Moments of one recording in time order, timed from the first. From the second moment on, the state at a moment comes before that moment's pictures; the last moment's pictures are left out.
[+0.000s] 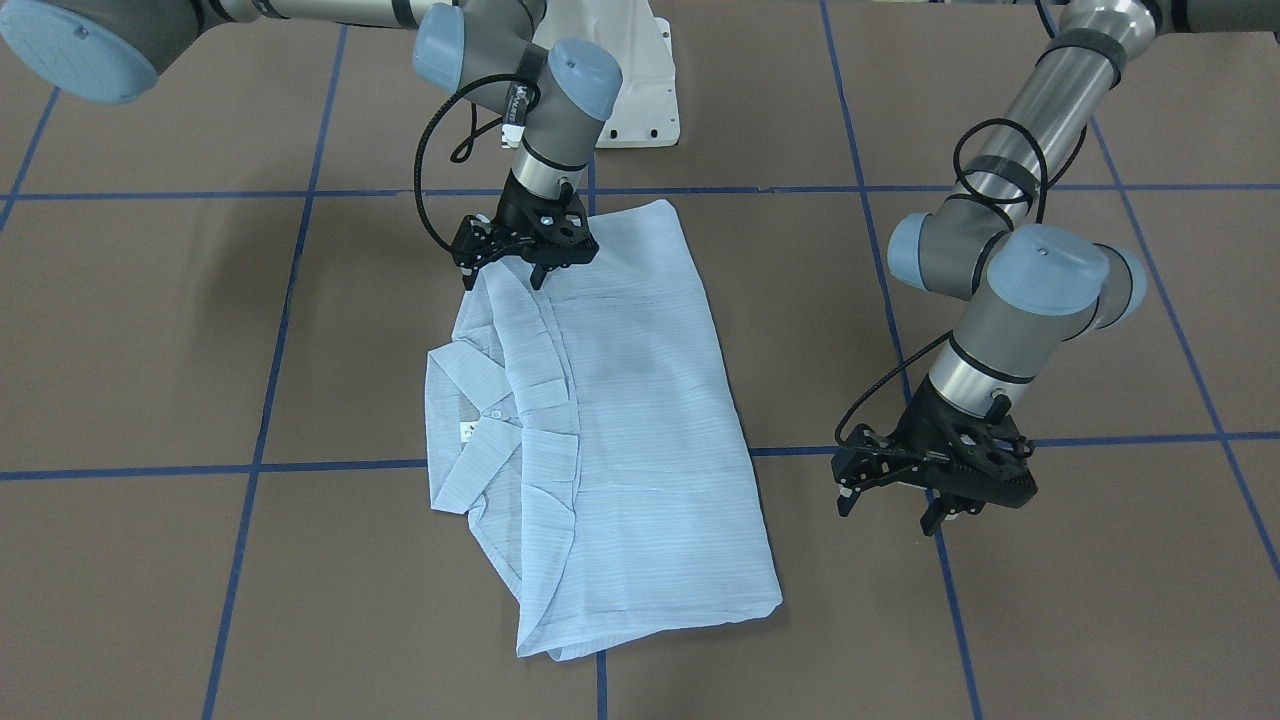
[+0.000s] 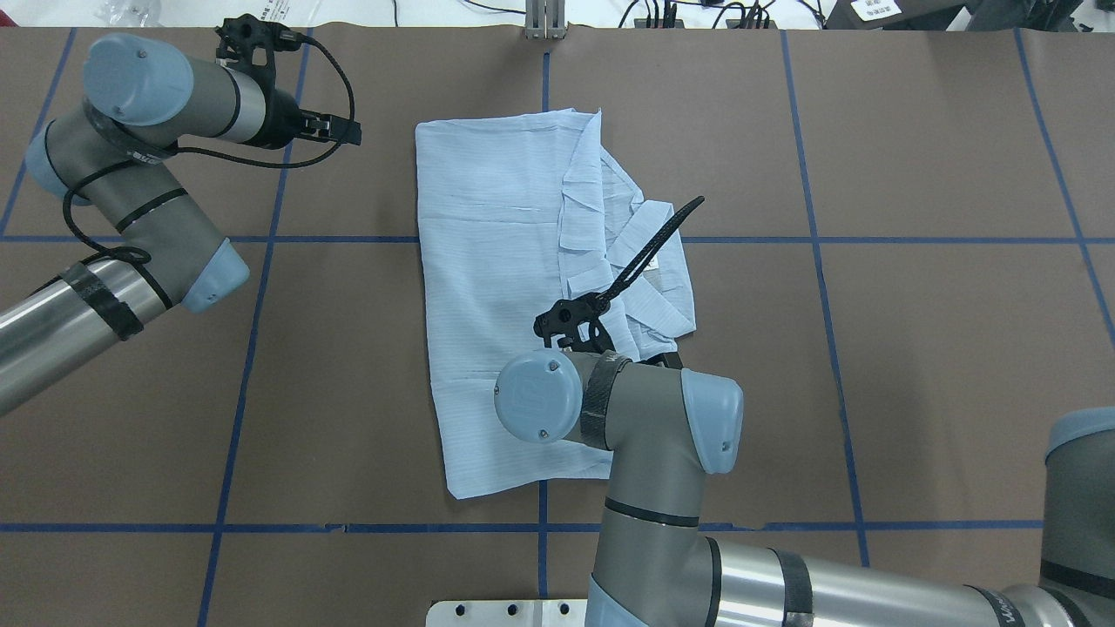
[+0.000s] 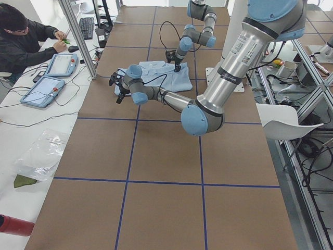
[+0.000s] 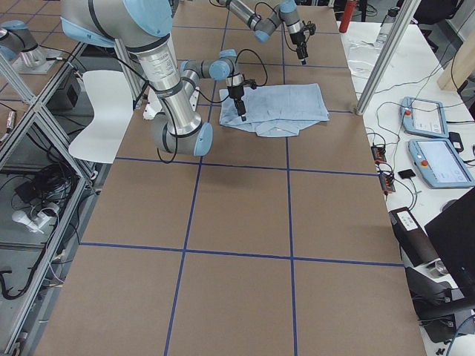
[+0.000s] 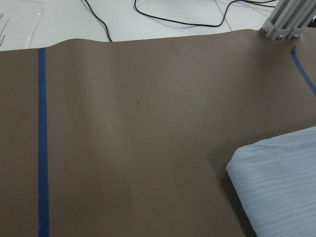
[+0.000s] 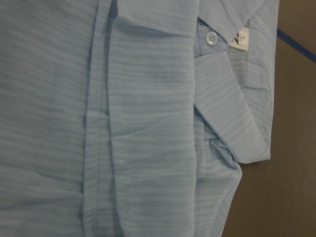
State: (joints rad) left arm -0.90 -2.15 -1.25 -2.41 -1.87 -0.88; right arm 0.30 -0.83 1.64 -1.96 1.43 1.04
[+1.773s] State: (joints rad) left arm -0.89 -2.15 -1.25 -2.41 -1.87 -0.90; right arm 0.26 -0.85 1.65 -1.96 1.43 1.06
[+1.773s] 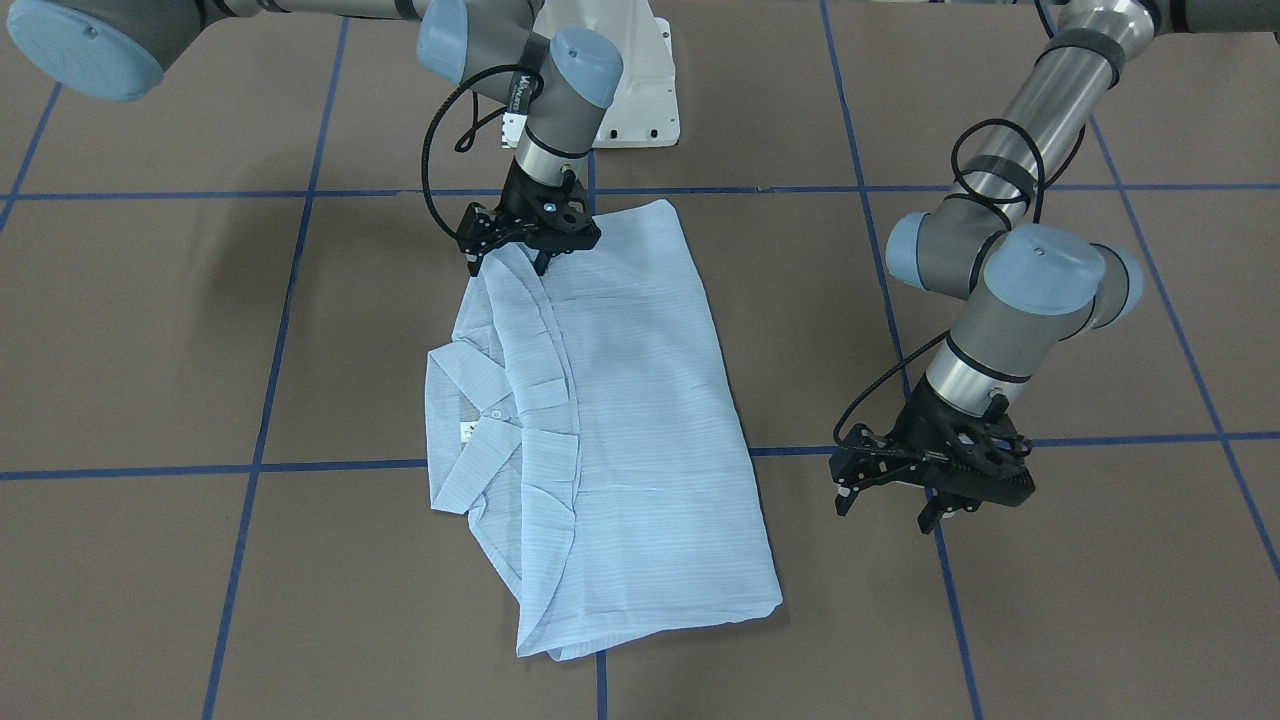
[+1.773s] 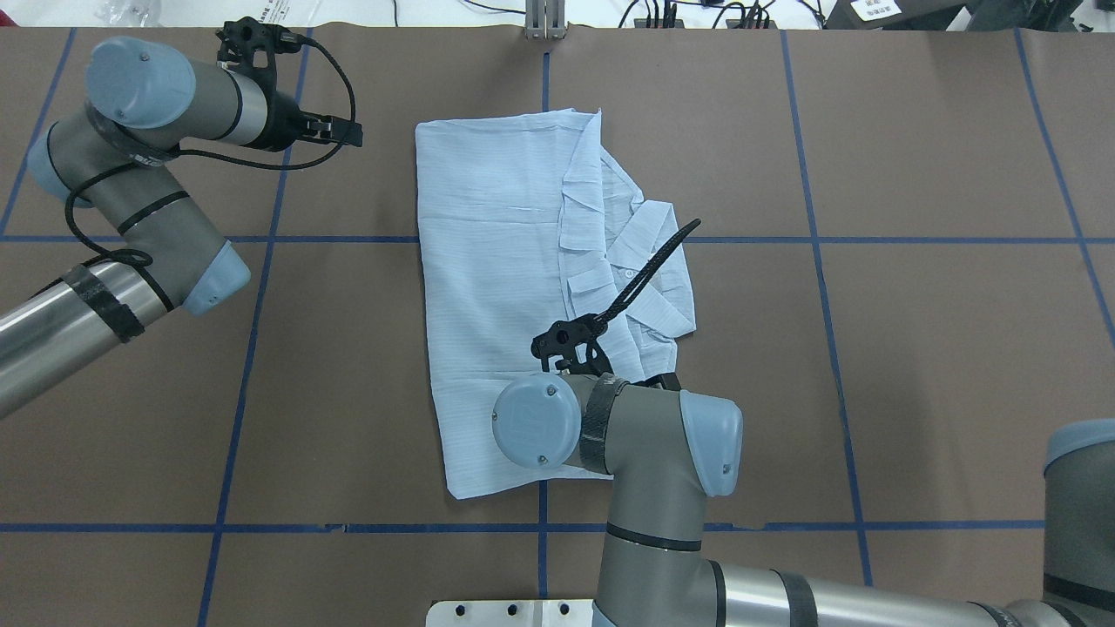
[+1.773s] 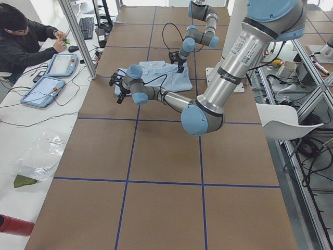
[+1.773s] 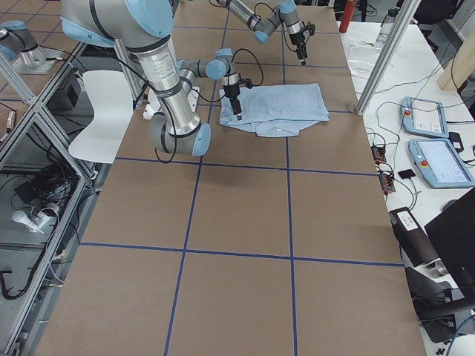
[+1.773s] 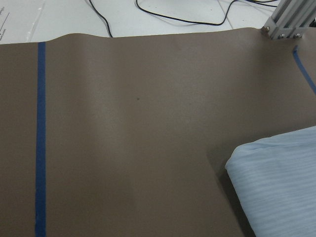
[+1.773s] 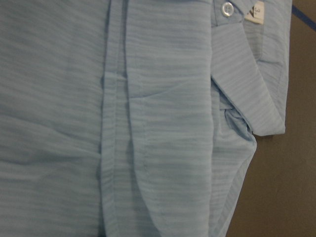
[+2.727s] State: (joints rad) left arm -0.87 -2.15 -1.25 -2.41 -1.87 -0.90; right arm 0.34 -0.90 1.69 -1.98 1.44 1.00
